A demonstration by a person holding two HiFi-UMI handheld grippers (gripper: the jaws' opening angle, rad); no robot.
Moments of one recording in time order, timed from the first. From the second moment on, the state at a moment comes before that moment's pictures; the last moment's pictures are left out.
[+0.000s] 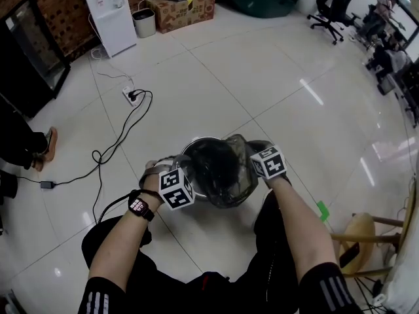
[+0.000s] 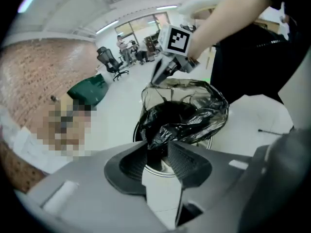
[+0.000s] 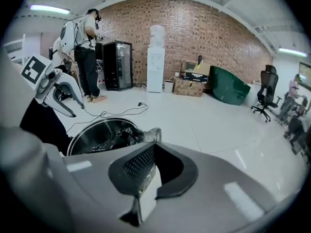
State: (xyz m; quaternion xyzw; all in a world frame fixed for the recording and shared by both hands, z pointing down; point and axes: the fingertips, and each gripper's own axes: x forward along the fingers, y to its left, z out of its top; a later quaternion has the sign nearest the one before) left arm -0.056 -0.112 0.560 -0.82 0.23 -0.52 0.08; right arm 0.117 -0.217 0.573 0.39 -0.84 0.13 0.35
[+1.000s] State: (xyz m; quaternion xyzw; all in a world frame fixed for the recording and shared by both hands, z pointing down) left arm -0.048 -0.244 0.588 -0.85 0.27 -0.46 -0.03; right arm 0.113 -0.289 0.539 0.43 -0.88 0.18 0.10
